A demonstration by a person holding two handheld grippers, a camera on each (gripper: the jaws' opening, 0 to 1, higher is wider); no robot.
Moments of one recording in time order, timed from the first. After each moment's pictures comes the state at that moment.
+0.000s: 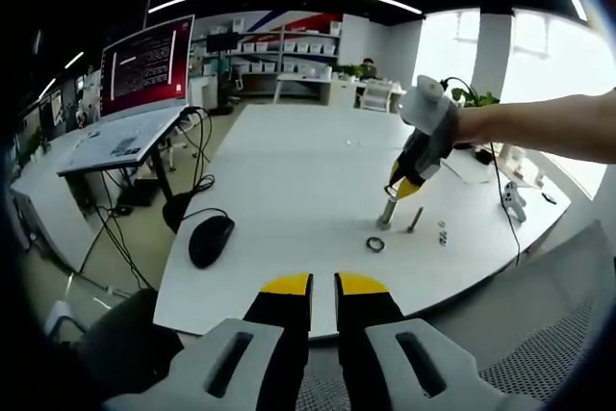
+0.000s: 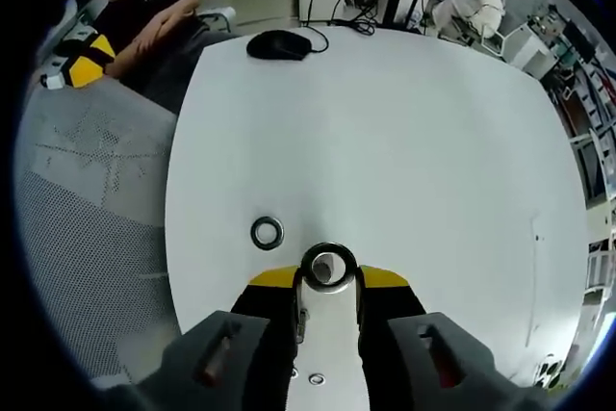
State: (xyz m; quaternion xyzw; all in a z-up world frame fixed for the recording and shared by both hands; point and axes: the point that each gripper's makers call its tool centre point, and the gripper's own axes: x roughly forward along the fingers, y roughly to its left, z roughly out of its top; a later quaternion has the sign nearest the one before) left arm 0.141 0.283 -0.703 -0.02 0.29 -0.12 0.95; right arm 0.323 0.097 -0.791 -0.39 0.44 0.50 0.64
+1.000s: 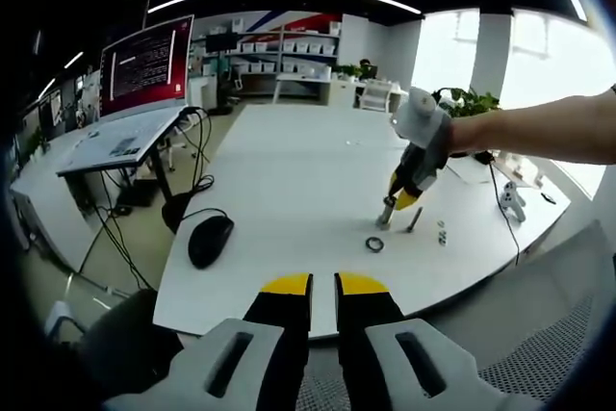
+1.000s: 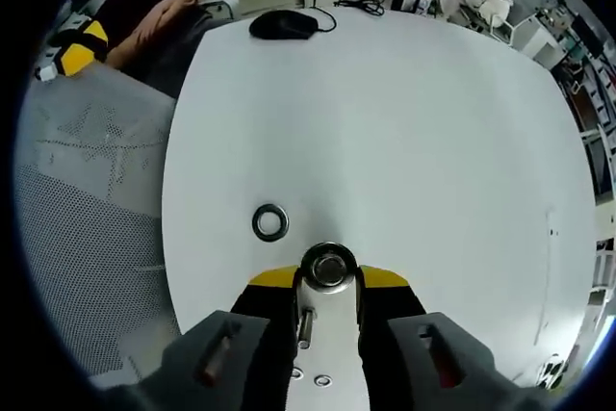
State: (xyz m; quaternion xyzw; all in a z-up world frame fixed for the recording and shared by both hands) left arm 0.142 0.283 -0.703 -0.02 0.29 -0.12 0.95; right arm 0.315 0.094 -0.817 -0.40 0.46 0.50 0.62
